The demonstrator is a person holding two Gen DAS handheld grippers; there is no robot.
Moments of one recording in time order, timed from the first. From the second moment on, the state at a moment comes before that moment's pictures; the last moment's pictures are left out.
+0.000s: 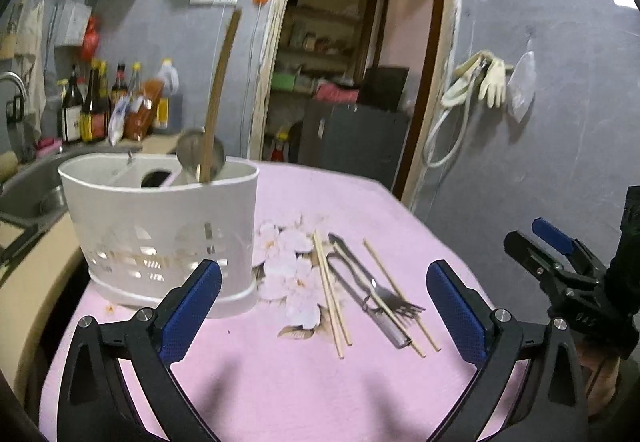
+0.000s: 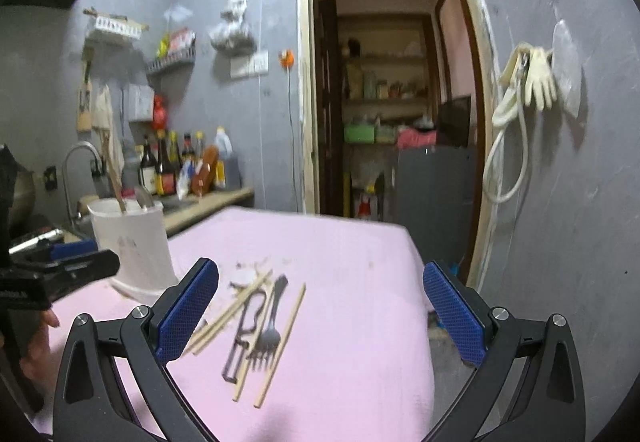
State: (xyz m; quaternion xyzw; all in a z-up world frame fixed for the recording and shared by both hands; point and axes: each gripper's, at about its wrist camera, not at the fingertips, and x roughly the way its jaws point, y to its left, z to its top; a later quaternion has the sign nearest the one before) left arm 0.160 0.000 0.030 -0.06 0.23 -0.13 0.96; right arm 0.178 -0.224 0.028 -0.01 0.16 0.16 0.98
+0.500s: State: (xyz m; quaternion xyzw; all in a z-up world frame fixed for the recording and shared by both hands) left arm 0.215 -0.020 -0.007 -0.04 0.35 -0.14 0.92; right arm 0.265 -0.205 -0.013 -0.03 0.34 0.23 0.91
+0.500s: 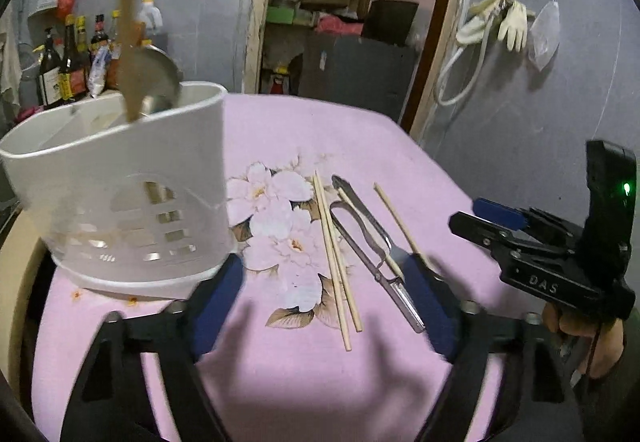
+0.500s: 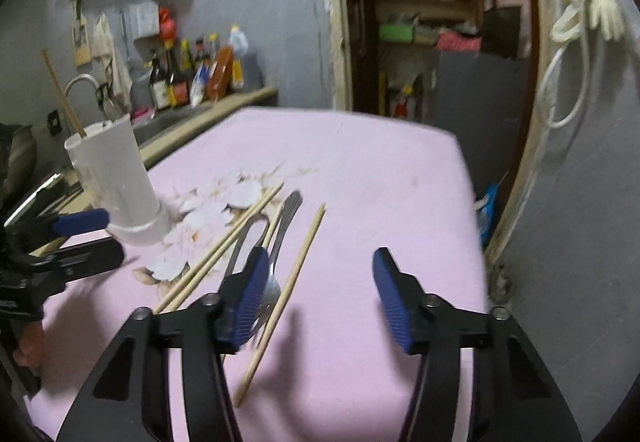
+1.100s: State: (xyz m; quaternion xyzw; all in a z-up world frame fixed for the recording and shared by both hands) left arm 0.290 -0.032 -0.040 -0.02 0.45 -0.13 0.88; right arm 0.321 -0.183 -0.037 -0.05 0.44 0.25 0.86
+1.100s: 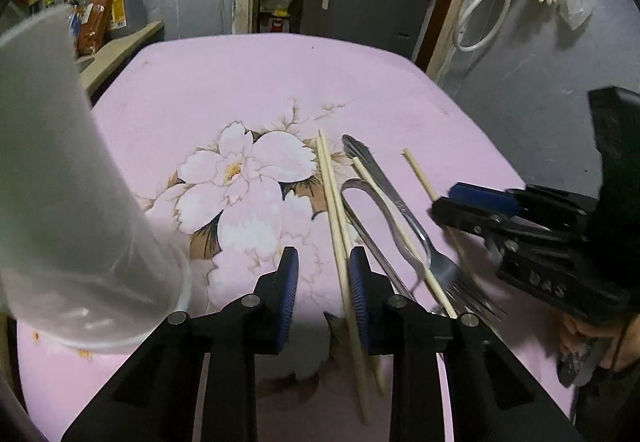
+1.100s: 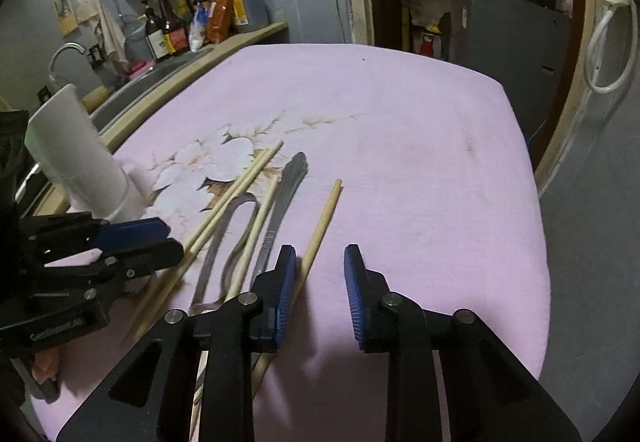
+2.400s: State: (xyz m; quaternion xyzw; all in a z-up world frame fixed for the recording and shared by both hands) left arm 0.231 0.002 -0.026 -0.11 0.46 -0.16 0.86; right arm 0.290 -0.203 -0.028 -0.03 0.45 0.23 0.86
